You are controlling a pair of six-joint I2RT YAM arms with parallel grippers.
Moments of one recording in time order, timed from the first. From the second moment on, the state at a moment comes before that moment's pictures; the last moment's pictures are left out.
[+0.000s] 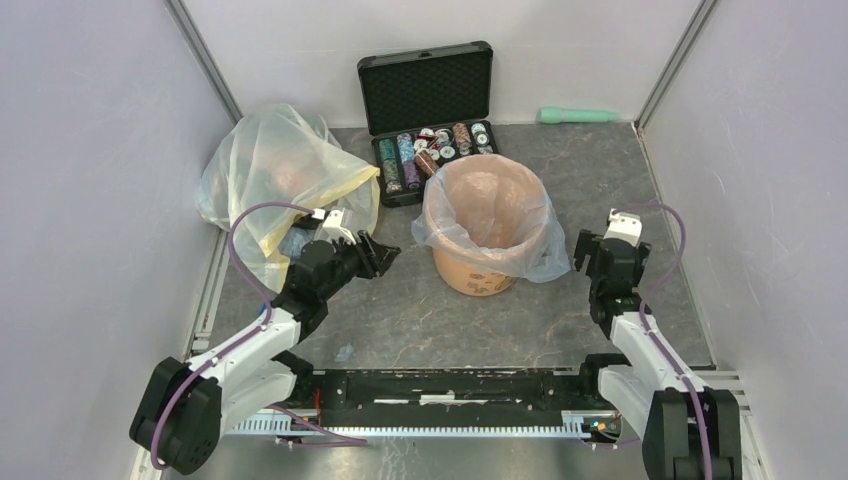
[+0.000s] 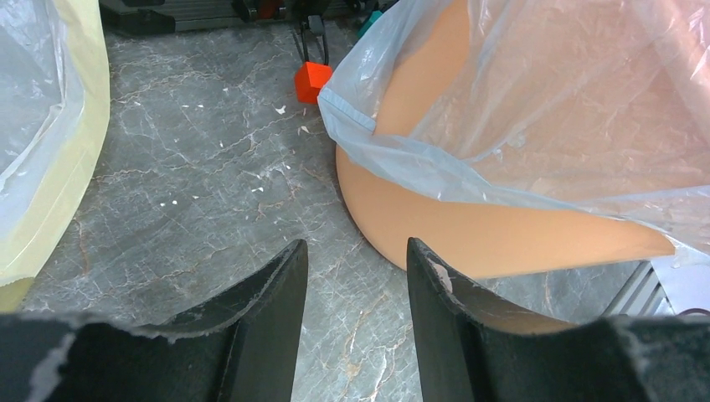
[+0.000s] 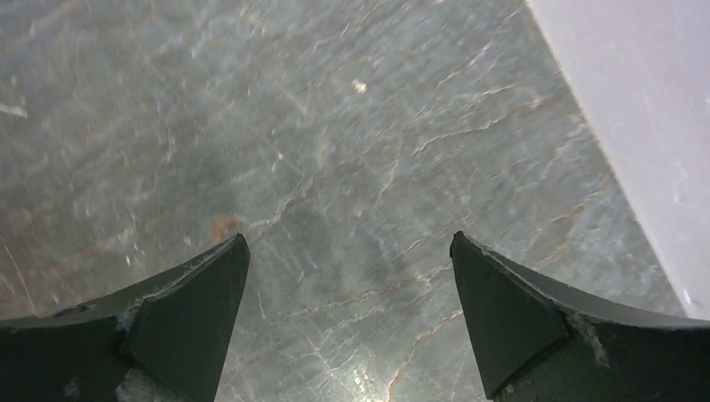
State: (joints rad) left arm -0.47 0.96 0.33 0.40 0.15 -0.57; right arm 0.01 0.90 0.33 0.09 0.42 0.09
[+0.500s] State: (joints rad) left arm -0.47 0.98 0.33 0.40 0.13 -0.53; right arm 0.01 1.07 0.01 0.95 0.11 -0.13
